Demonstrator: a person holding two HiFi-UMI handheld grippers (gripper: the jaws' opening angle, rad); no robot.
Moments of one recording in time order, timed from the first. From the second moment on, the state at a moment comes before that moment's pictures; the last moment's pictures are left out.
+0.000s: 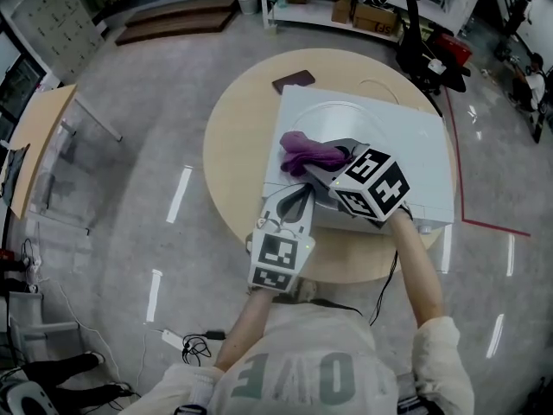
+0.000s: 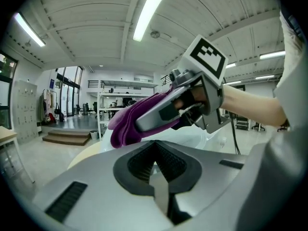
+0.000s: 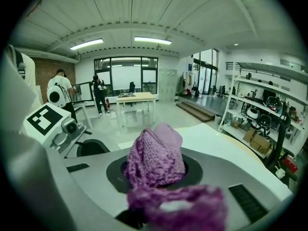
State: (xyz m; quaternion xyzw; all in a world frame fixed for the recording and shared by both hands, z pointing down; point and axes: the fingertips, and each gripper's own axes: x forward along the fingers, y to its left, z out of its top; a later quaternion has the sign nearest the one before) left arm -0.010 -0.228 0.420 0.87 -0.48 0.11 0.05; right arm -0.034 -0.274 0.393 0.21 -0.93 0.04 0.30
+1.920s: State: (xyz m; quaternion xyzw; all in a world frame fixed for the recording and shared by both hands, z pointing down) left arm -0.013 -0.240 0.421 0.84 -0.53 0.13 0.05; right arm 0.163 -0.265 0.397 0.48 -0.83 0.08 0.28
